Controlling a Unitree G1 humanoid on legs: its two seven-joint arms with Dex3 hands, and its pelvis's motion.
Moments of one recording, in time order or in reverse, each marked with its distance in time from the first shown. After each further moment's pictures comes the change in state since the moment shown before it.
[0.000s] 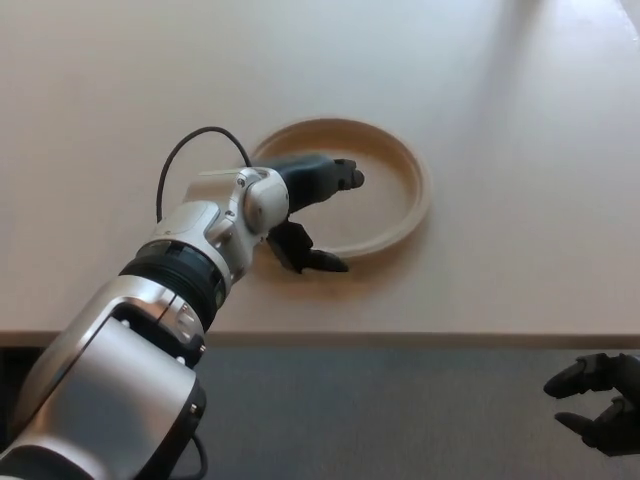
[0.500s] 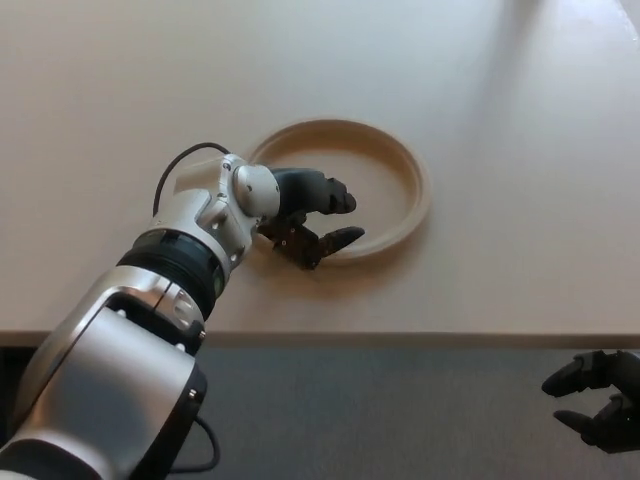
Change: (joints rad) left_arm -0.025 -0.001 0.084 0.000 -0.088 0.110 -0.238; right_arm -0.015 0.000 0.000 0.001 -0.004 0.013 0.024
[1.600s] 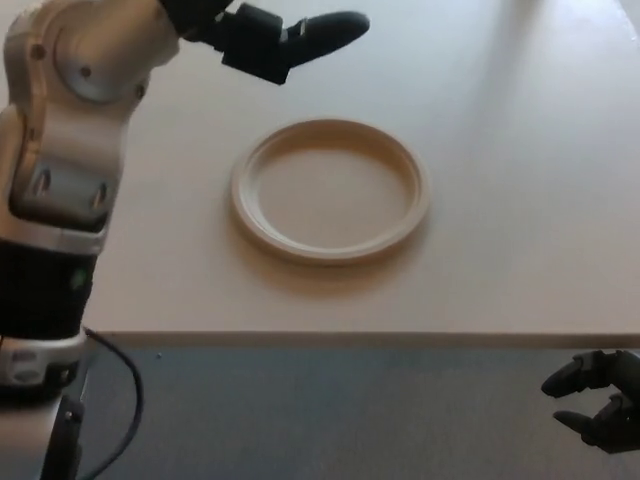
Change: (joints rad) left_arm 0.272 0.236 0.288 -1.209 -0.158 -0.013 -0.034; right_arm -0.002 0.000 -0.001 -0.001 -0.010 0.003 0.009
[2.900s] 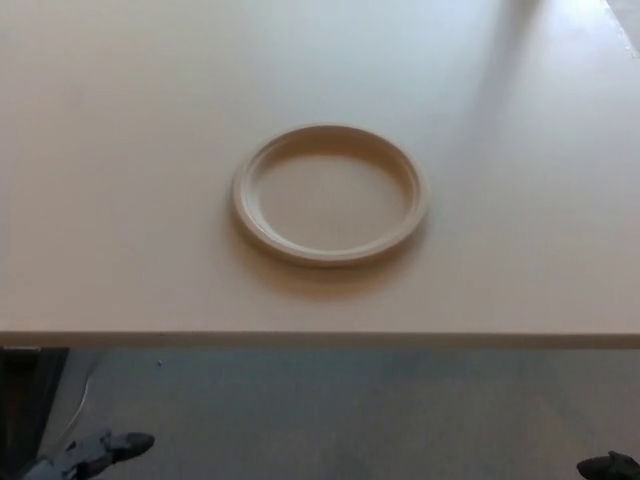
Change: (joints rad) left_arm 1.141 0.071 0.198 0.192 -0.146 -0.268 0.119; right_arm 0.247 0.035 -0.054 0.019 0.005 -0.036 -0.070
